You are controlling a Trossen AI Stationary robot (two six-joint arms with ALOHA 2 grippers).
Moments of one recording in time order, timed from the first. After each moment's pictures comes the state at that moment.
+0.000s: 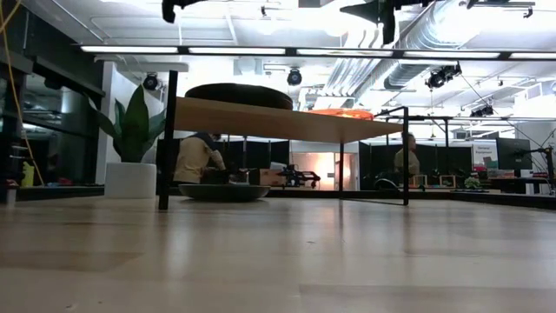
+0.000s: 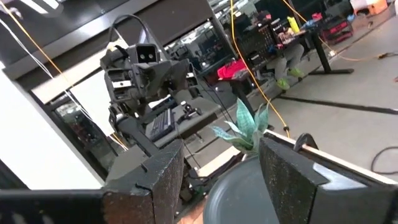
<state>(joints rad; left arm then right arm) 0.40 0.93 0.95 0.10 -0.16 -0.34 -0.30 0.98 0.82 0.26 -0.01 0.52</state>
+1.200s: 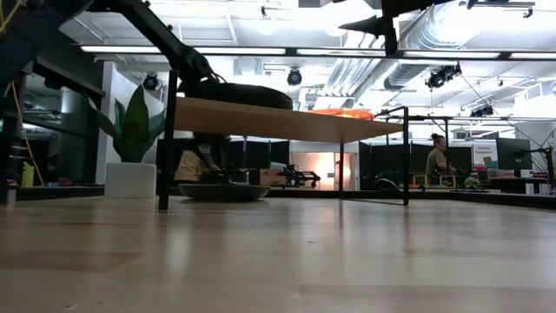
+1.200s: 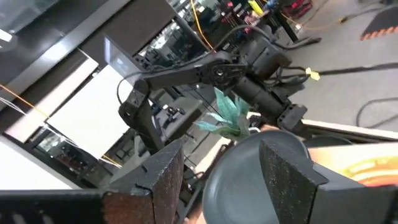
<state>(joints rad) 0.90 1.98 1.52 -0.83 0.17 -0.42 -0.24 1.02 0.82 0.21 0.16 0.73</state>
